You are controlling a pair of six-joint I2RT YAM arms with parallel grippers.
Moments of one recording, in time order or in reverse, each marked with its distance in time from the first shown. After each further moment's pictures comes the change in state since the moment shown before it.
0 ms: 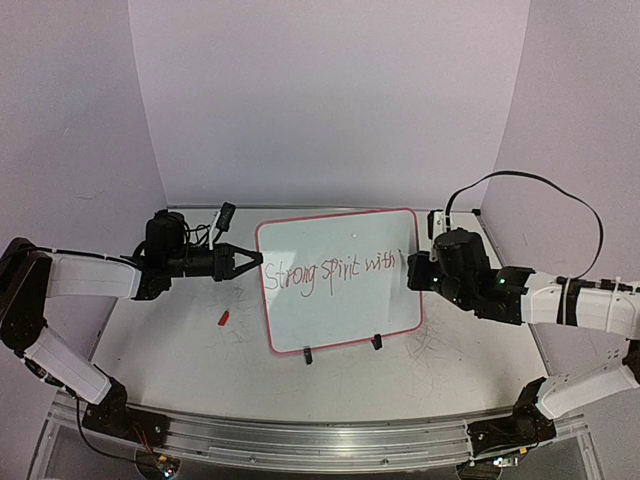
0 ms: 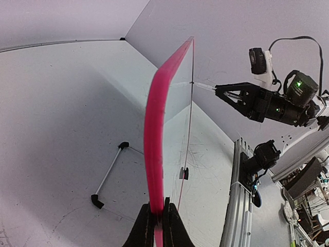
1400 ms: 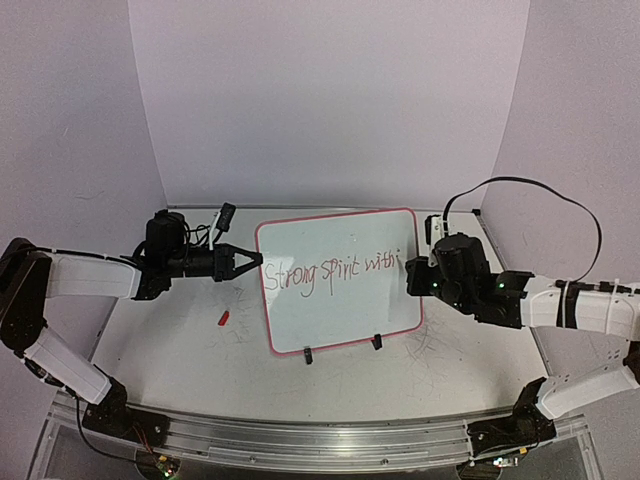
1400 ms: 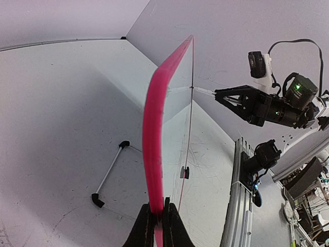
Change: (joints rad) left arm 0.000 -0.001 0.000 -0.010 -0.003 0.005; right arm 0.000 -0.005 -0.032 0.021 -0.038 -0.015
